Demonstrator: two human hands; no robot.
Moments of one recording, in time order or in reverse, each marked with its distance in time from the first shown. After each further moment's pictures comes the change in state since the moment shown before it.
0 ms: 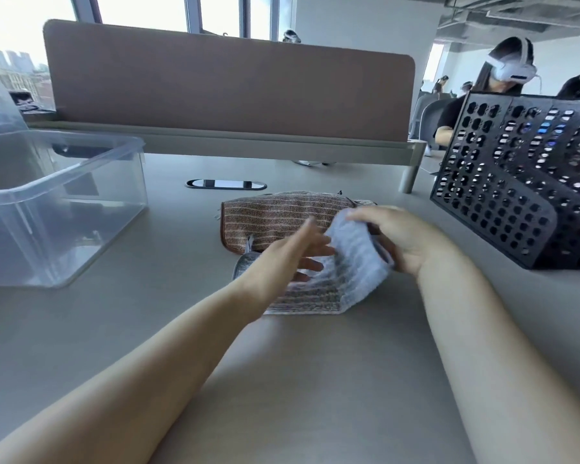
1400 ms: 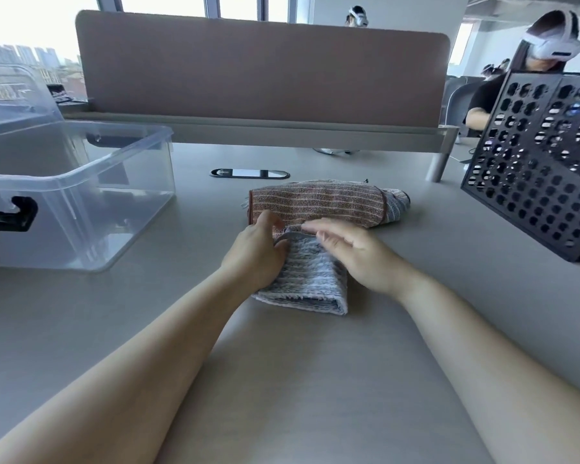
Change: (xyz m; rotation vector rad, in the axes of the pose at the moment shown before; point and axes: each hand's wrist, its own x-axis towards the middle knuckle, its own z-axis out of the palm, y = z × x) left_hand 0.001 -0.028 -0.056 0.794 0.436 -0.023; right_hand 0.006 0.051 0.055 -0.620 -0.244 -0.522
